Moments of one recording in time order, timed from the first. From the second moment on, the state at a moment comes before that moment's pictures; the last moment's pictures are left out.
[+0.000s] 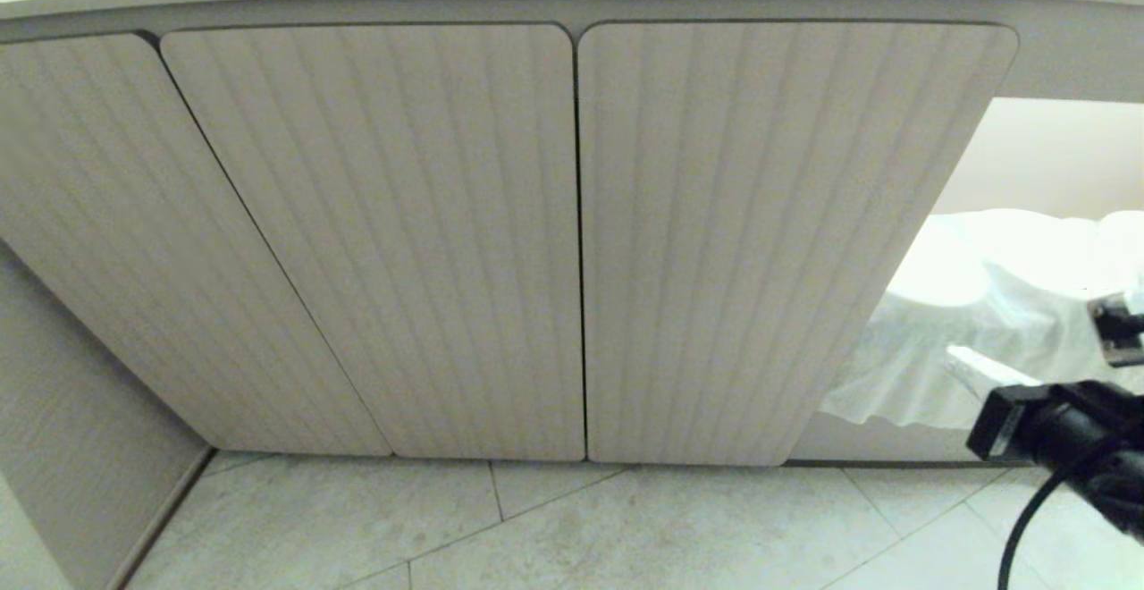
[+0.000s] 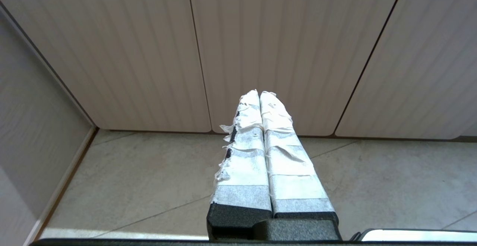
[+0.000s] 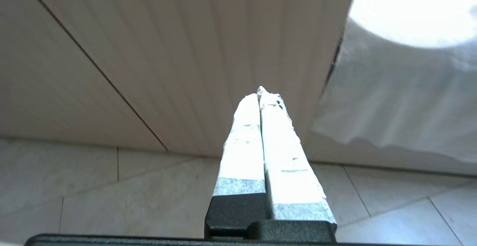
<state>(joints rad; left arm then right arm) 0.00 0.00 0.00 0.00 0.01 0.00 0.27 1.32 -0.19 -1.02 -0.17 0.10</state>
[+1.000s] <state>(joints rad) 0.00 0.00 0.00 0.00 0.01 0.00 0.14 0.58 0.00 -0.30 -0.17 -0.06</state>
